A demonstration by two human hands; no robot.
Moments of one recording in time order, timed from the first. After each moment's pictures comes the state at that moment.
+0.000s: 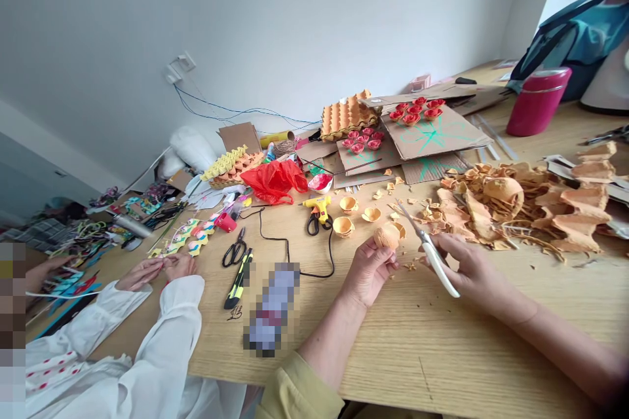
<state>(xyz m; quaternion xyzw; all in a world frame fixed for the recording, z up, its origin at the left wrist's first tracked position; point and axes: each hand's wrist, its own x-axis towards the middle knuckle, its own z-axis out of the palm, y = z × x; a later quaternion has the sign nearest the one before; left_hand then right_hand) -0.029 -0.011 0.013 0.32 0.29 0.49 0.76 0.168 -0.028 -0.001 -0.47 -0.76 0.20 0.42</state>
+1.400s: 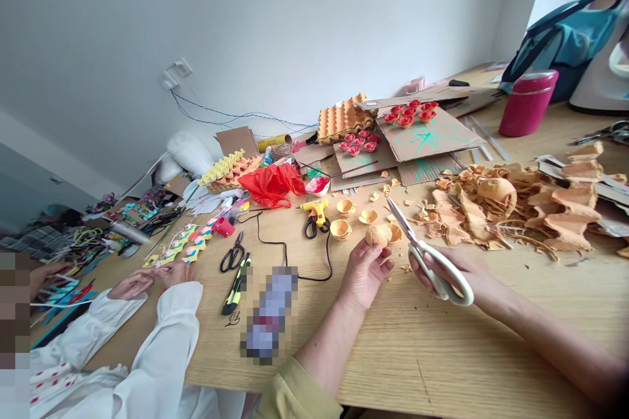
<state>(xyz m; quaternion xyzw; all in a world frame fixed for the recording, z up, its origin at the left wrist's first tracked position) -0.030 -0.012 0.013 0.24 0.31 0.53 0.75 0.157 -0.037 0.023 -0.37 -0.59 0.61 0.37</state>
